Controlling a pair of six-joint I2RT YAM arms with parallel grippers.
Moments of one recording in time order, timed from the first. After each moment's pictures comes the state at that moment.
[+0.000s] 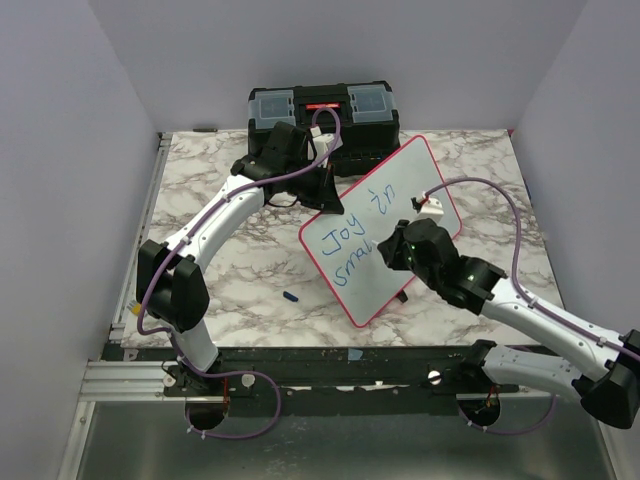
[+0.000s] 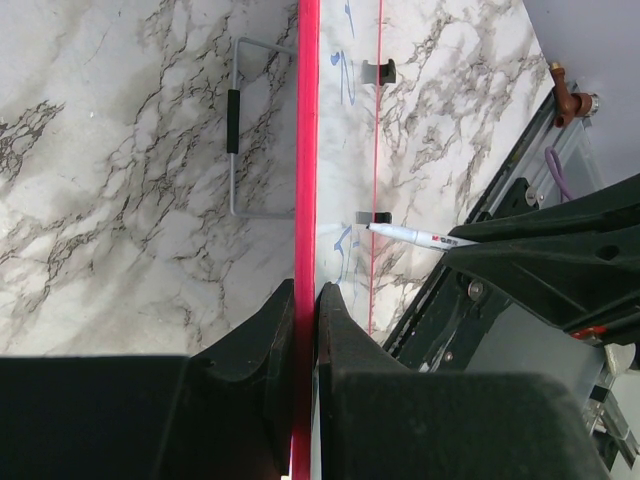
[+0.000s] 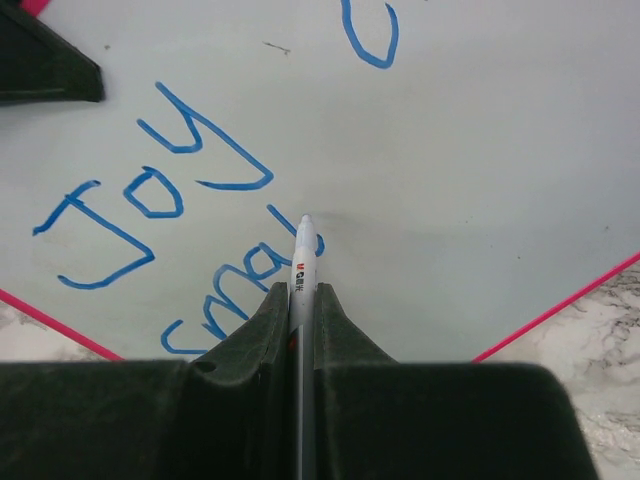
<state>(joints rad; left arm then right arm) -0.50 1.72 1.60 -0.66 0.62 -0.22 0.84 1.01 0.81 -0.36 0.41 0.65</state>
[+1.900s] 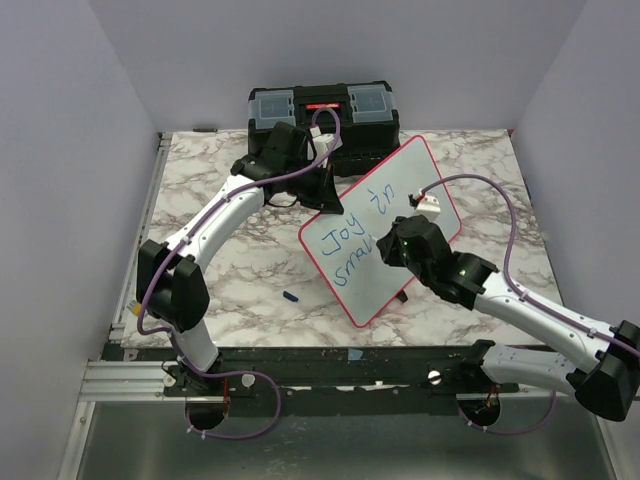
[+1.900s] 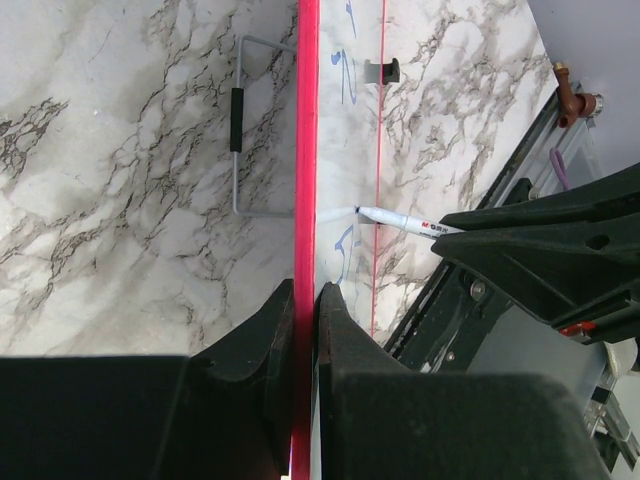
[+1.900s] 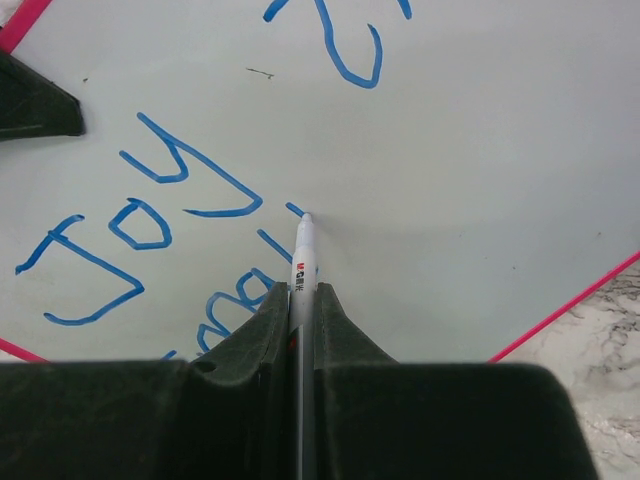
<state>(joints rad) -0.50 1.72 1.60 -0.66 0.62 -0.22 0.84 1.08 0.85 -0.35 0.45 0.68</state>
